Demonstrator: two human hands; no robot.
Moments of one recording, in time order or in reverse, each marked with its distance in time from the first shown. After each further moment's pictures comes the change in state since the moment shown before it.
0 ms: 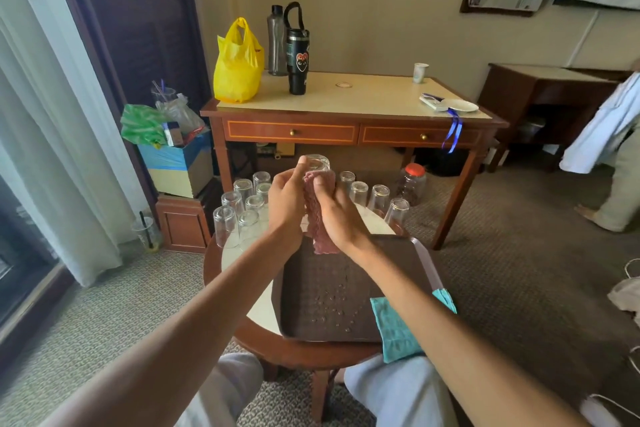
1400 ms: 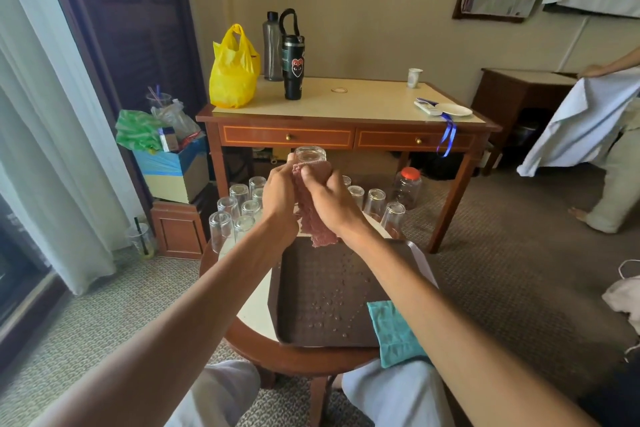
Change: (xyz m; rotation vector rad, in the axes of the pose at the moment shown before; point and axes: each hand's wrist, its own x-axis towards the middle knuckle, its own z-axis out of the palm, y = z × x) left_hand -0.005 0.025 0.004 -0.133 0.036 -0.108; right_hand 0.016 -0.028 -0.001 -0.012 0.054 -0.012
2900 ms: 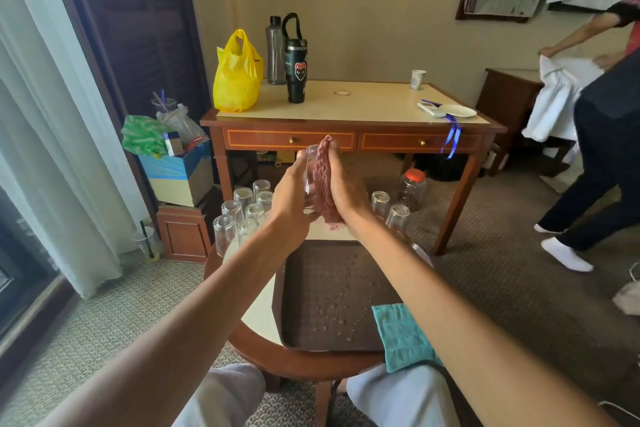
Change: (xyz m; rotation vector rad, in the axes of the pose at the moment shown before) left_hand -0.002 0.000 0.007 0.003 -0.160 -0.043; right_hand 0.010 -0.013 -0.007 0.051 0.068 0.172
